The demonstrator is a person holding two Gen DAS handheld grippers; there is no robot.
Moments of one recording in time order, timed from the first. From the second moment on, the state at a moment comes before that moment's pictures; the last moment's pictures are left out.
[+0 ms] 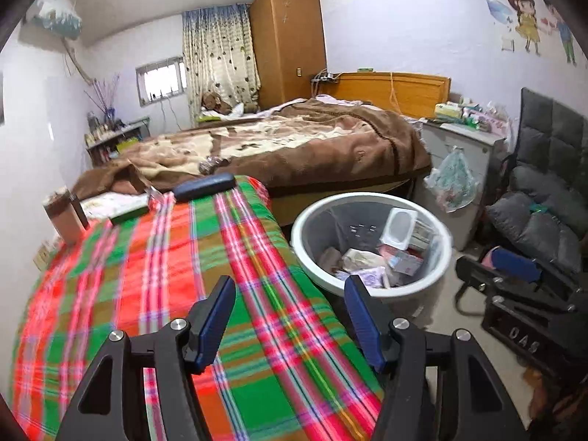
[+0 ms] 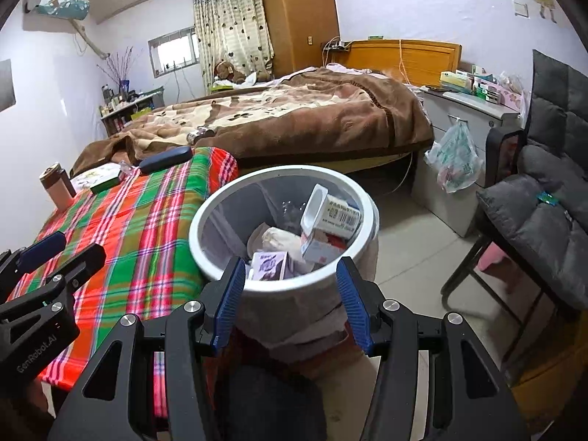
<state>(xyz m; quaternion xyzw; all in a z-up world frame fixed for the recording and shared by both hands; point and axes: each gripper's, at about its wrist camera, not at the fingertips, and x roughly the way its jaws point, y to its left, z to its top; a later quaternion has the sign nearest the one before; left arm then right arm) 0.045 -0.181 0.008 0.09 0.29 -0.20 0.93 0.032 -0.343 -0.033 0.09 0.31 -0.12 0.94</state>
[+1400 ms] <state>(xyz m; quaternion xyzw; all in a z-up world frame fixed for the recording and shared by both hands) 0.028 -0.168 -0.001 0.06 0.30 -0.19 0.93 0.011 -0.319 -0.033 0.07 0.29 -0.13 0.94</state>
